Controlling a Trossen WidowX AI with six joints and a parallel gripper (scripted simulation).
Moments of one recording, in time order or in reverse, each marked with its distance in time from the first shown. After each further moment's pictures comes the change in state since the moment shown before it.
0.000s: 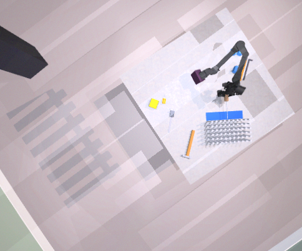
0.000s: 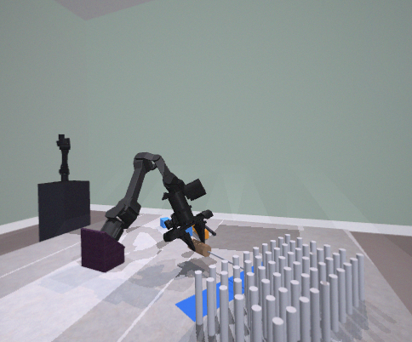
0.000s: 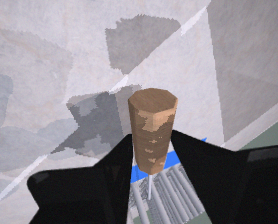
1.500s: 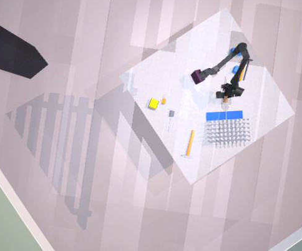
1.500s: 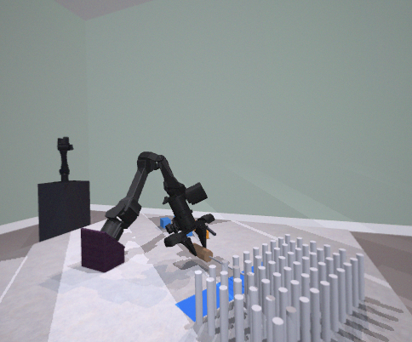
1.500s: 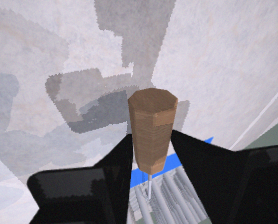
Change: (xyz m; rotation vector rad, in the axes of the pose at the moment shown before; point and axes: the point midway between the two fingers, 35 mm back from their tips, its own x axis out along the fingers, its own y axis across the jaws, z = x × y) arm 0.014 0.006 -0.007 0.016 0.000 -0.004
